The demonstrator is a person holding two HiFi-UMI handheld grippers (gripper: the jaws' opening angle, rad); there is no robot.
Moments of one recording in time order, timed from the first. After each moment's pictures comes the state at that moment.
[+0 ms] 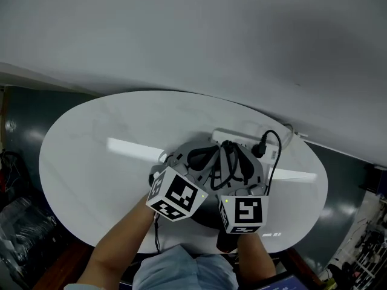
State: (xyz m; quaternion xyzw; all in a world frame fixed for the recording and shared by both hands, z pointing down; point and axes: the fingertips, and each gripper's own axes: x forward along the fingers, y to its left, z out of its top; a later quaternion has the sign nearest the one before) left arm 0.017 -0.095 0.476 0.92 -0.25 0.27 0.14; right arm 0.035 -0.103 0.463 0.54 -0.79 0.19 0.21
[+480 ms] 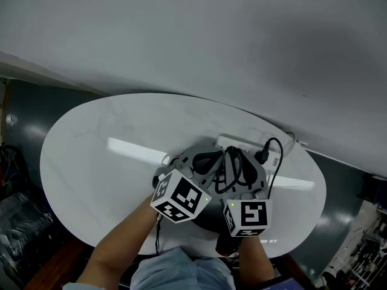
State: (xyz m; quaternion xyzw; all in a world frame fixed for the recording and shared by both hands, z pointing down) left arm 0.021 -0.096 0.480 0.92 -0.25 0.26 0.14; right arm 0.038 -0.105 0.468 0.52 -0.80 0.20 0.21
